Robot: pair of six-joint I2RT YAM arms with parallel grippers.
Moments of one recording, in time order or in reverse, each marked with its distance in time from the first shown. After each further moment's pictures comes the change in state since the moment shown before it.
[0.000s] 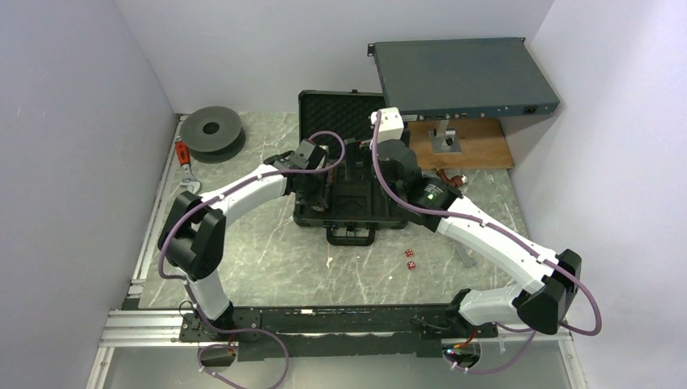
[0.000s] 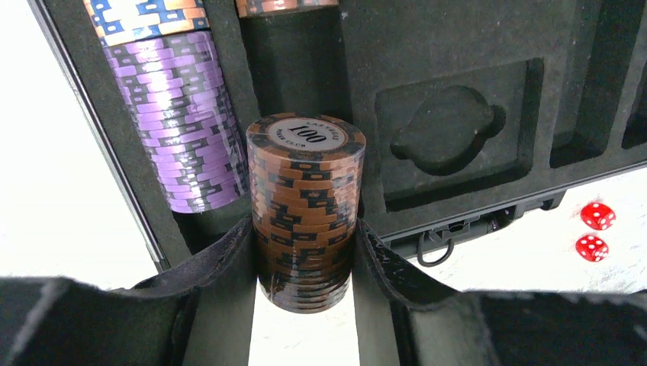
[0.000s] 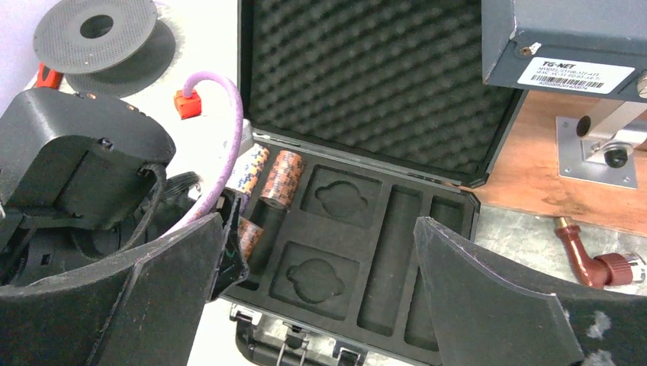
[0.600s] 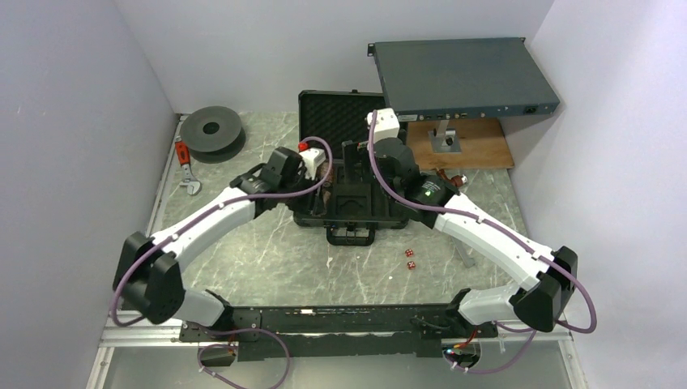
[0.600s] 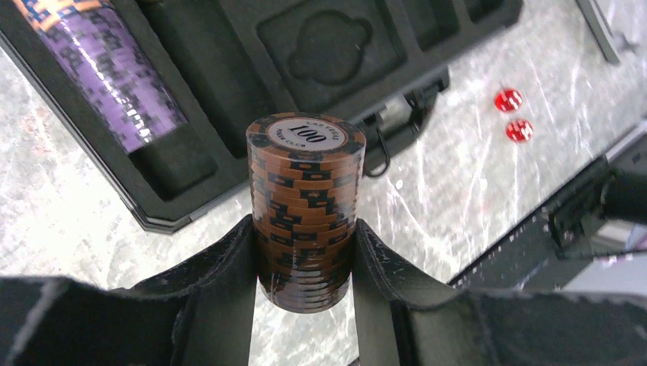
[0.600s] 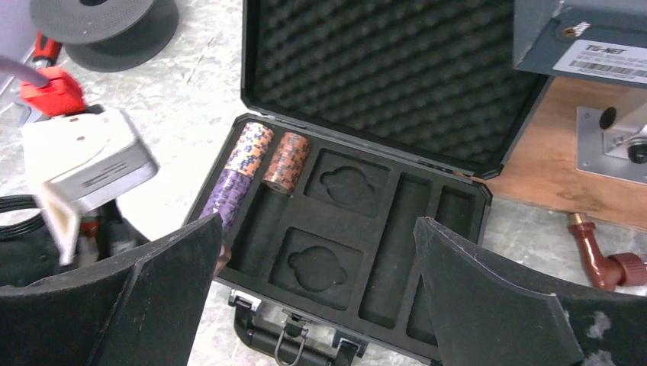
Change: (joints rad) left arm 0.020 -0.377 -0.257 0.122 0.242 0.216; right arm -0.024 0.024 0.001 -0.028 -0.084 0.001
